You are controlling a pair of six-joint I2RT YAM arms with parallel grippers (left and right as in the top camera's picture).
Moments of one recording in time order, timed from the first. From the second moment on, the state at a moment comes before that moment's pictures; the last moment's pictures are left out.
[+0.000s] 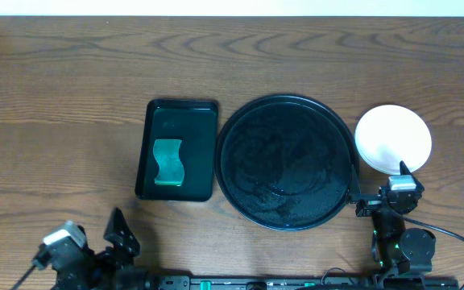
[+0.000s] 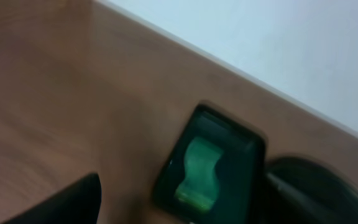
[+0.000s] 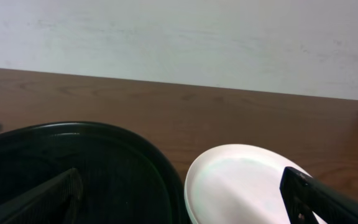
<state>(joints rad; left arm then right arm) 0.07 0.02 0.76 -1.14 -0.11 -0.41 0.02 0.01 0.01 -0.07 -0.03 -0.05</state>
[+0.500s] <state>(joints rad) 0.06 0.01 0.75 -1.22 -0.13 -0.43 0.02 0.01 0.01 -0.07 -0.03 -0.05</state>
